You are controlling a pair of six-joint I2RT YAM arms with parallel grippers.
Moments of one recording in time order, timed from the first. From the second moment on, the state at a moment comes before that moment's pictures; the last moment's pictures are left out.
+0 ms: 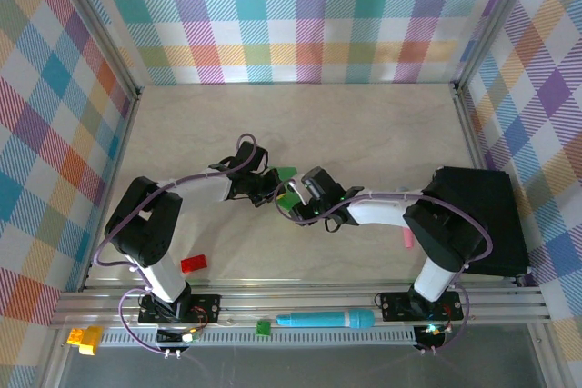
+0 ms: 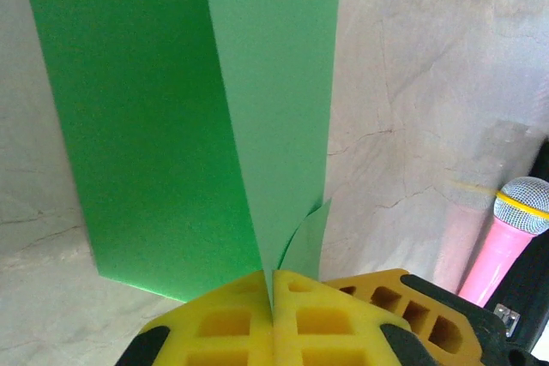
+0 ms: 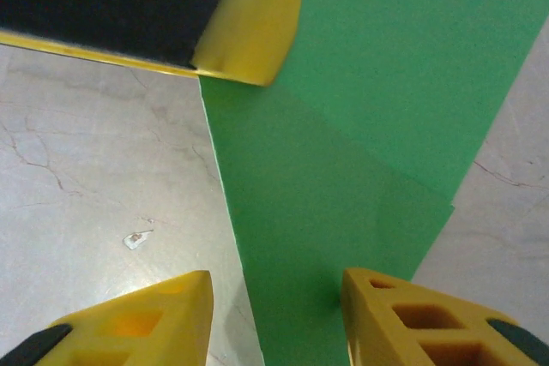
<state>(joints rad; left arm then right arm) -0.52 1.70 0.95 -0.22 0.40 -0.95 0.84 1.70 0.84 -0.05 -0.09 0.05</state>
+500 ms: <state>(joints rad) -0.52 1.70 0.95 -0.24 0.40 -0.96 0.88 1.71 0.84 -0.01 0.06 -0.01</state>
